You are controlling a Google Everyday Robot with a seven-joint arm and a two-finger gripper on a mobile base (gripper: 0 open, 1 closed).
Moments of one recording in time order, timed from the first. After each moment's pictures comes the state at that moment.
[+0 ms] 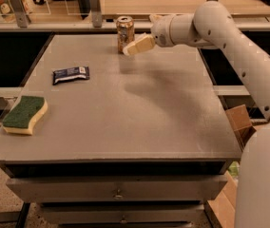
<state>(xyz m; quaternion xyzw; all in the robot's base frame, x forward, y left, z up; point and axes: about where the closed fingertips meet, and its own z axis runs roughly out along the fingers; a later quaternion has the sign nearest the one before) 0.804 -0.025 0.899 -0.45 0.67 0.20 0.55</state>
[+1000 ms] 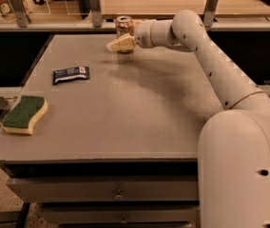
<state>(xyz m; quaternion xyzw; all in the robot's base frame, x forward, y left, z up) 0.851 0.031 0.874 -0.44 0.66 0.26 0.56</state>
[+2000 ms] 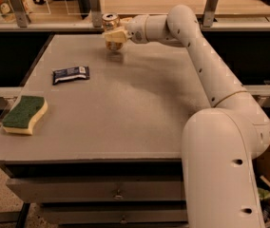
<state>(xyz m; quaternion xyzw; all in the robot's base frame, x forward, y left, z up) 0.852 0.064 0.891 -0.46 0.62 0.30 0.56</state>
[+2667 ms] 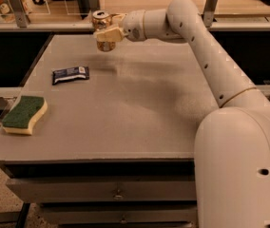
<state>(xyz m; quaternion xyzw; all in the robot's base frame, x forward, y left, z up) 0.797 0.083 0.921 -0.49 0.59 0.35 0.54</state>
